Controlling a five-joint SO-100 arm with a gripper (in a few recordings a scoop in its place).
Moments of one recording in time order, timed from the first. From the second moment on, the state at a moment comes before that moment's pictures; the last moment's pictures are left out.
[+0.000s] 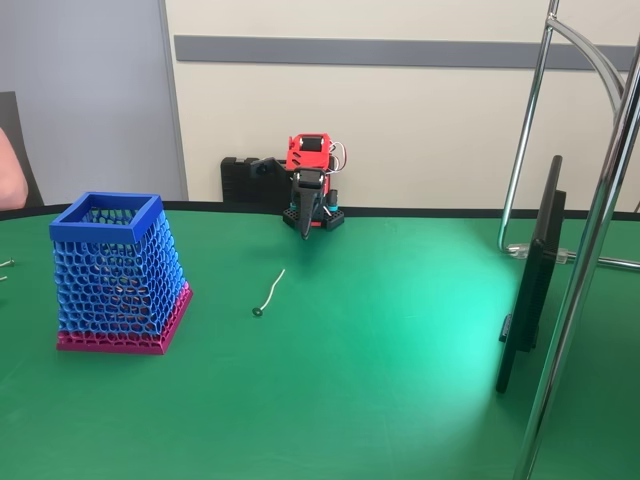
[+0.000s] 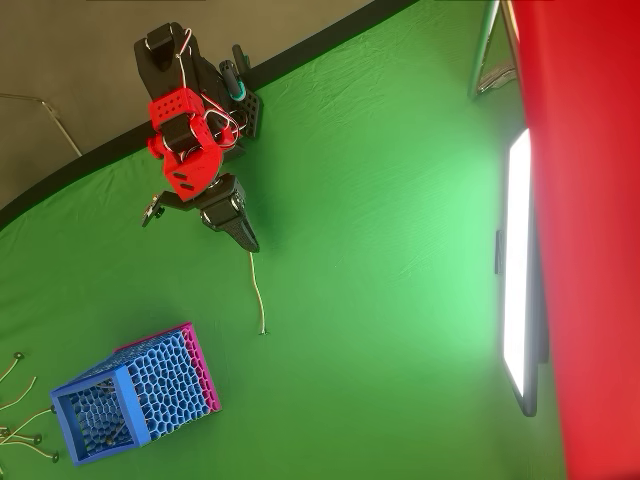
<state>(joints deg) 2.3 190.0 176.2 50.1 -5.7</state>
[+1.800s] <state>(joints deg) 12.2 114.5 121.8 41.7 -43.9</state>
